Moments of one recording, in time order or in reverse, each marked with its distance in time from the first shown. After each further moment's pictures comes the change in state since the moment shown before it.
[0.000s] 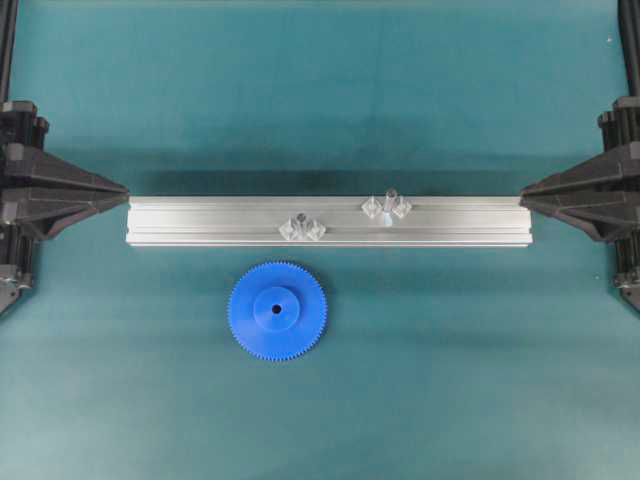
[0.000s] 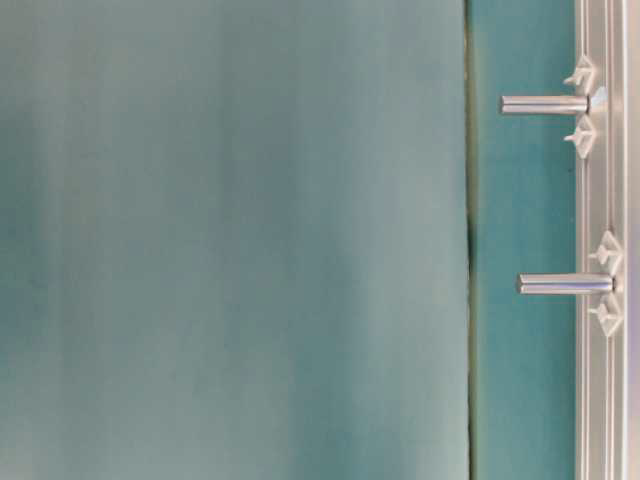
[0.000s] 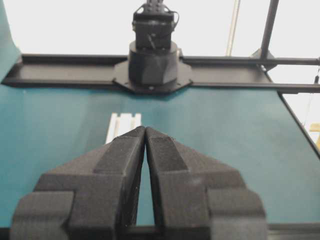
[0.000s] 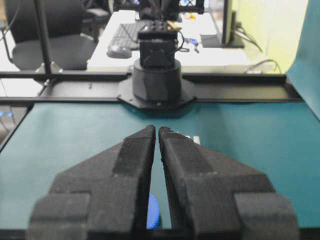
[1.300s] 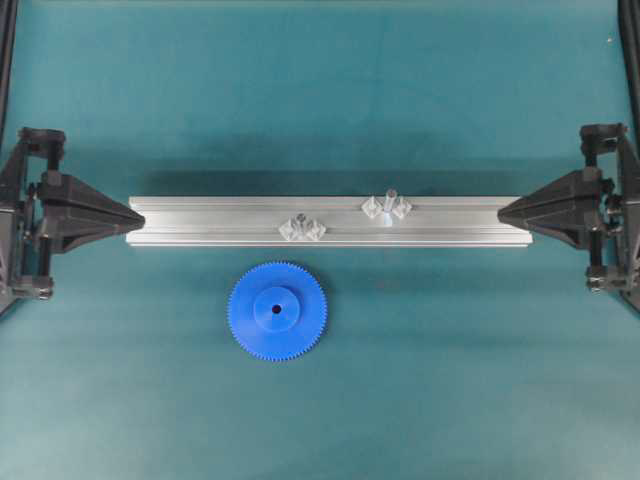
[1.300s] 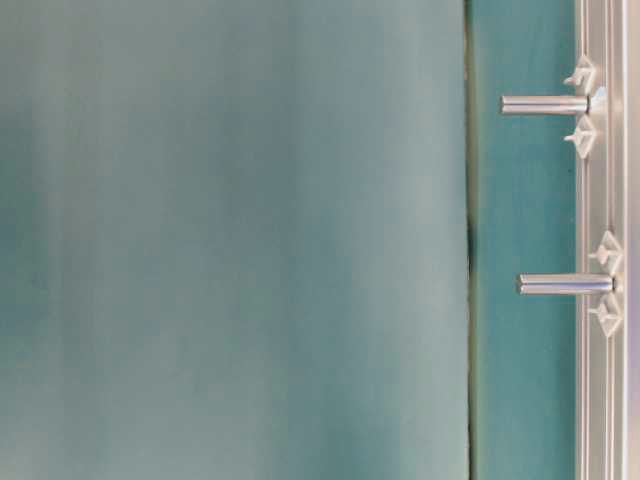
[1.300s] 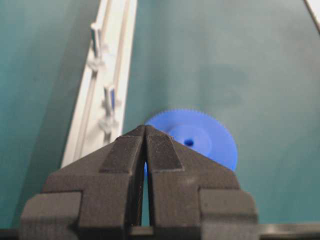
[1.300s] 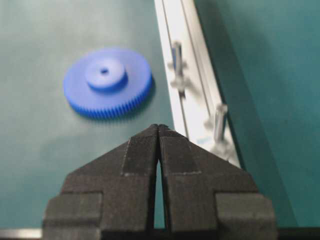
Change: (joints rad) left arm -0.003 0.075 0.002 0.009 0.281 -0.087; right arm -0.044 0.078 0.049 0.037 0.301 0.098
